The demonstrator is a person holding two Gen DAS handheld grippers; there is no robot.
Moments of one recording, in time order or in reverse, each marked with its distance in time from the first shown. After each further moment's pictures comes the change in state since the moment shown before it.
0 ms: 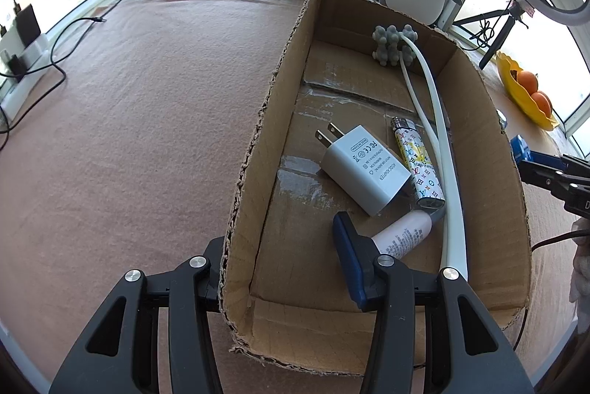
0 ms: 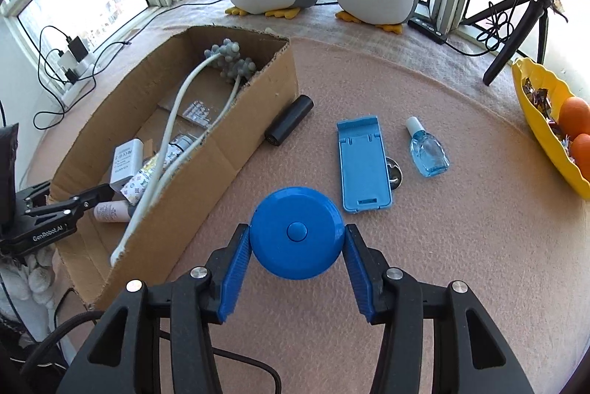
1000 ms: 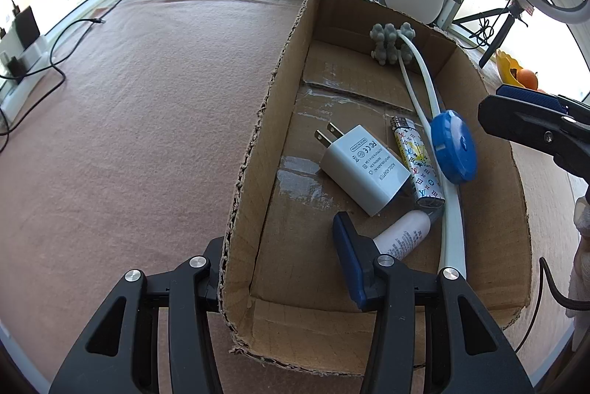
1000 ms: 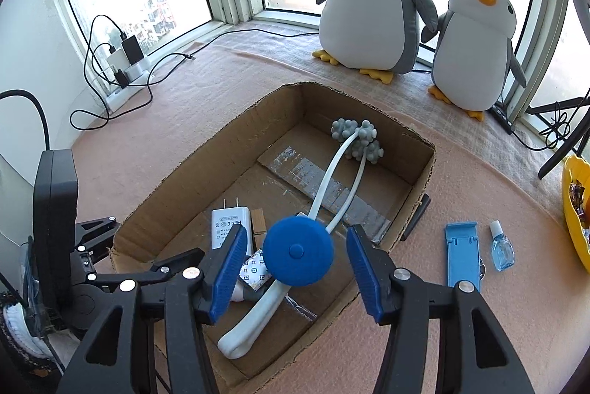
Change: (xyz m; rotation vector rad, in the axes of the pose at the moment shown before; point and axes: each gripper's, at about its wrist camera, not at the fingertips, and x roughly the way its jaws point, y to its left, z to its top) left arm 0.000 -0.001 0.000 0.004 0.000 0.002; right arm -0.003 0.103 0.047 -0.152 -0.110 0.064
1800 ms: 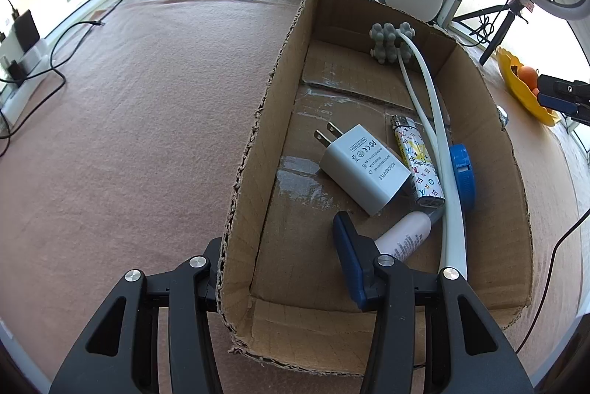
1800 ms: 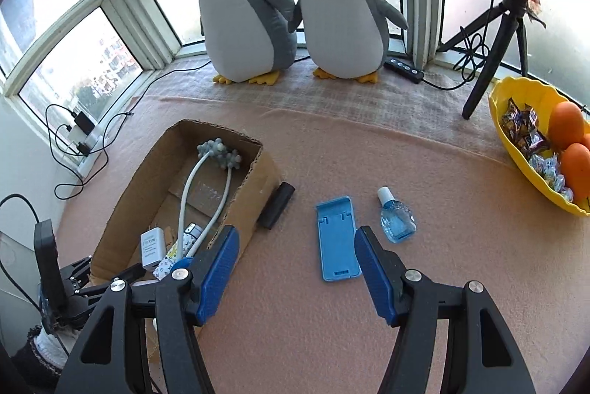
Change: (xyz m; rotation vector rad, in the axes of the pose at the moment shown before) left arm 0.000 -0.001 0.000 0.008 0.002 0.006; right arm -0.036 -0.147 -0.015 0.308 0.012 0.010
